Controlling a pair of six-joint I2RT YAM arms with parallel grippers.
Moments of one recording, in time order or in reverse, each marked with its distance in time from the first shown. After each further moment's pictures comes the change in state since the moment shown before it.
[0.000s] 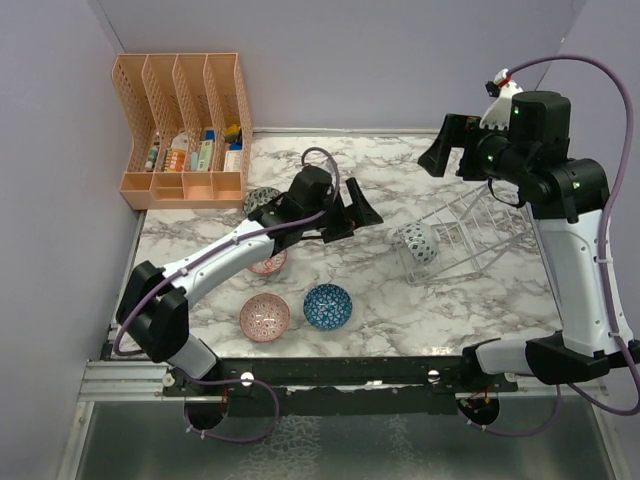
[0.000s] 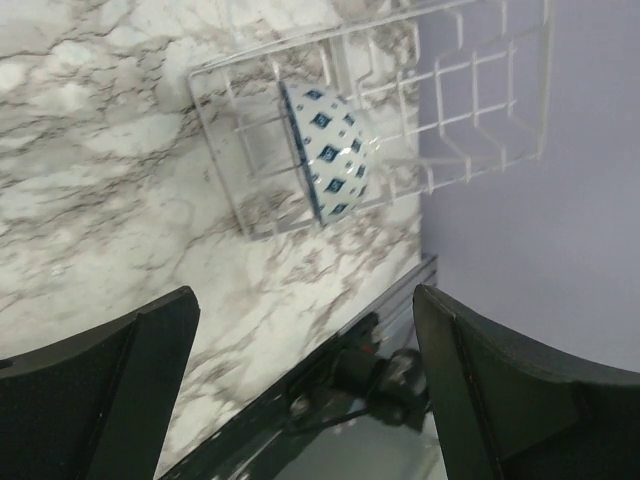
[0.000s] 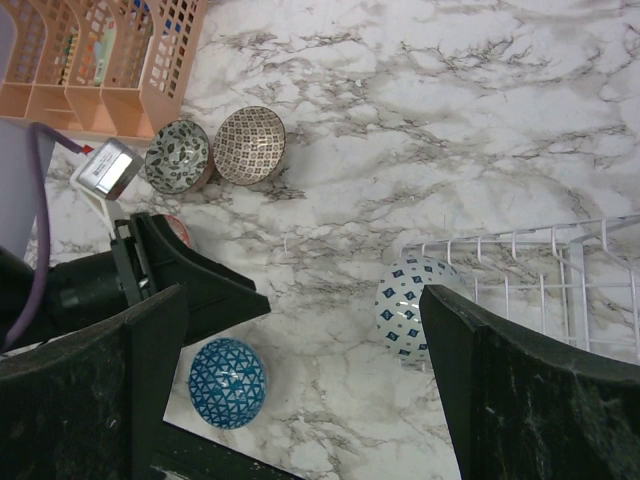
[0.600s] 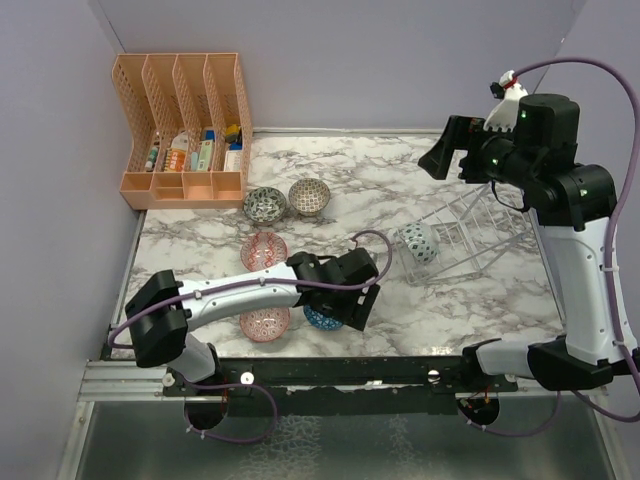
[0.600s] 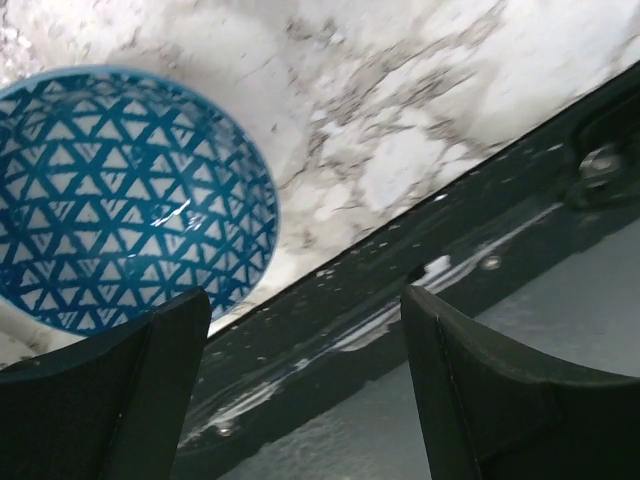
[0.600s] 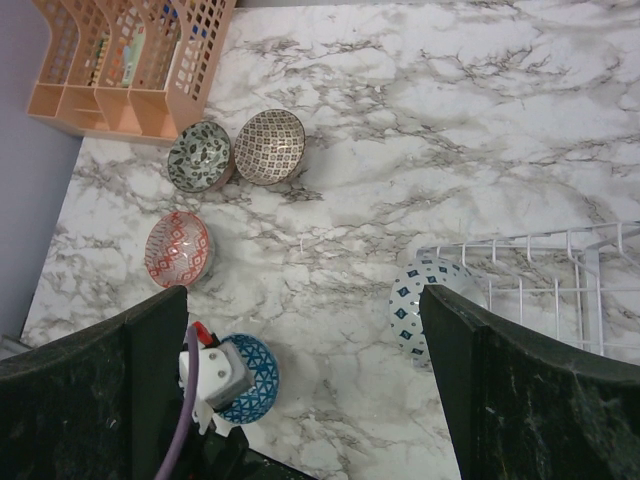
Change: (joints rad) left arm -0.404 -0.036 -0.017 -0.614 -0.212 0.372; right arm 0.000 -0.032 -0.002 0.004 -0.037 0.009
